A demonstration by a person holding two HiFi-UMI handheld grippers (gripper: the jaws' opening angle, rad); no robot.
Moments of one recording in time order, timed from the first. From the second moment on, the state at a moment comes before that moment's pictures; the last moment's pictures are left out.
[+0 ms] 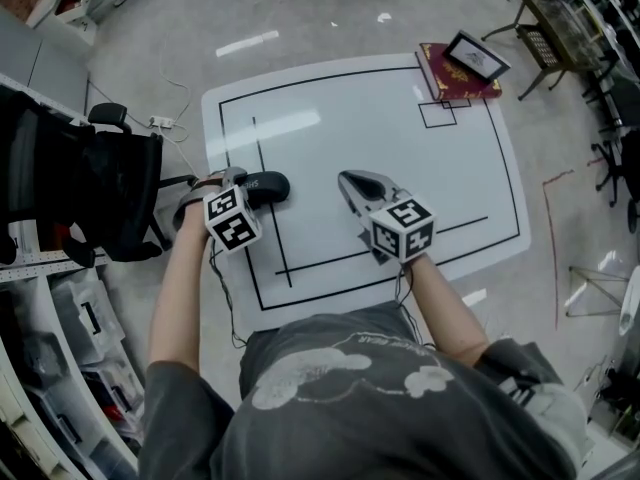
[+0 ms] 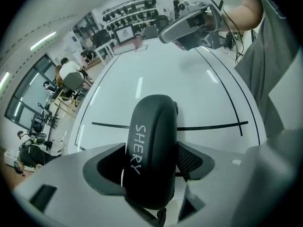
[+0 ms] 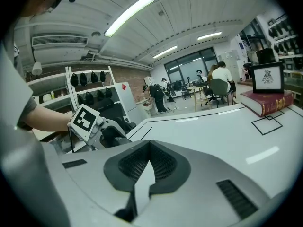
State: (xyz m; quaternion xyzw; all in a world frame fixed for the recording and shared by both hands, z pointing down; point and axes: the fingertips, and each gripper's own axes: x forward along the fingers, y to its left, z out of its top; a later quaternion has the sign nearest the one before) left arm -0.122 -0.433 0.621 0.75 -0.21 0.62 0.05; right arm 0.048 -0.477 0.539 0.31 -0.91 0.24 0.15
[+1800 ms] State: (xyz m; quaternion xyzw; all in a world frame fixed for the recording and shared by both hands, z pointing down) left arm -0.117 -0.227 0.489 0.90 -0.31 0.30 0.11; right arm 0.031 -0.211 0.474 0.46 -0.86 0.17 0.12
